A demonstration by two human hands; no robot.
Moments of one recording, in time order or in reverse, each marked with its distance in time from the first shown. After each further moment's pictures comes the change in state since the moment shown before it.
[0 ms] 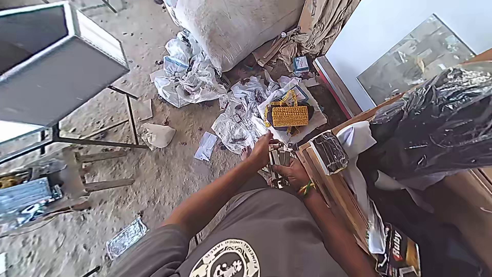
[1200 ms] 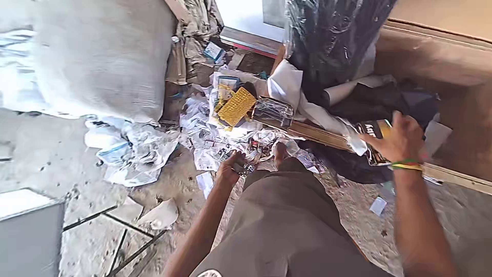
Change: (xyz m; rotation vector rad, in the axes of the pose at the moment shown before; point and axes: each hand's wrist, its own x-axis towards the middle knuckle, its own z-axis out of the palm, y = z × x) left_hand 0.009 -0.054 -0.015 0.130 -0.123 -0.165; right_hand -0.271 0.022 -0.269 -1.082 1.299 0.204
